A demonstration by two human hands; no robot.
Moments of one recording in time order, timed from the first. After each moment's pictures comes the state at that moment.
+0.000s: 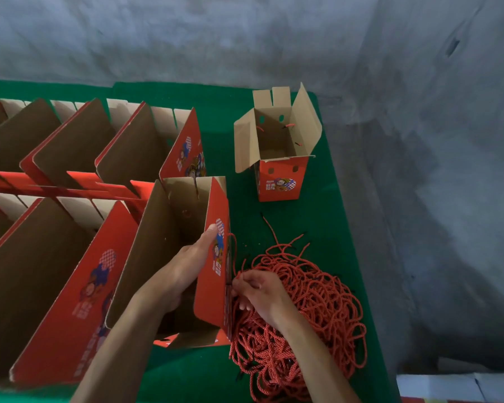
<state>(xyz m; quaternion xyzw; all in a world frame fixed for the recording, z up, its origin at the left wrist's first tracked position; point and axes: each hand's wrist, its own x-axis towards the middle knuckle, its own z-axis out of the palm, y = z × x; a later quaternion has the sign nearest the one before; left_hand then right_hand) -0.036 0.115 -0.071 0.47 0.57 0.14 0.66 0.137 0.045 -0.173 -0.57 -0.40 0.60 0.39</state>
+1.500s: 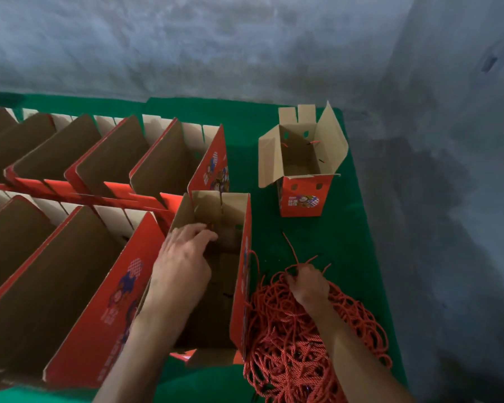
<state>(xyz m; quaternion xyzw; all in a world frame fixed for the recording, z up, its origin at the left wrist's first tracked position) -0.058 0.113 -0.043 0.77 0.61 0.17 0.09 0.205 0.127 -0.233 -0.82 -0.53 0.20 0.04</state>
